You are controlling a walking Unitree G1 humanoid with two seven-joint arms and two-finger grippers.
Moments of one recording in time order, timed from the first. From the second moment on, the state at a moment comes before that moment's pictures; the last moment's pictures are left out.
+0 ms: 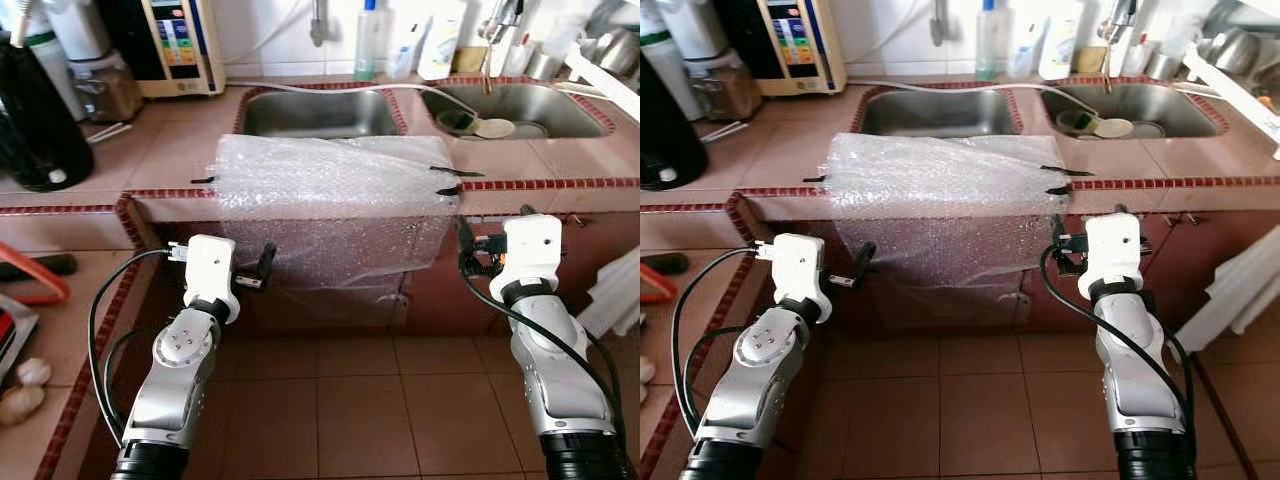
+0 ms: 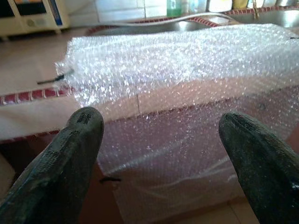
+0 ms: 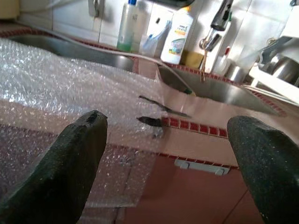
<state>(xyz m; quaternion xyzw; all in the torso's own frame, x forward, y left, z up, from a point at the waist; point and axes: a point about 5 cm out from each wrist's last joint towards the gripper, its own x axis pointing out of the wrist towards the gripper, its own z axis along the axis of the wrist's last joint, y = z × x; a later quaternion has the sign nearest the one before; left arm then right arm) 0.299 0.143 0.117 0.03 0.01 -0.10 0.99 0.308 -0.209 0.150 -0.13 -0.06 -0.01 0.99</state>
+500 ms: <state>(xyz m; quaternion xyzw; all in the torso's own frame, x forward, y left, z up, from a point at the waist) 0.298 0.142 0.115 0.01 0.01 -0.11 0.99 0.306 -0.205 0.144 -0.13 -0.05 0.00 0.99</state>
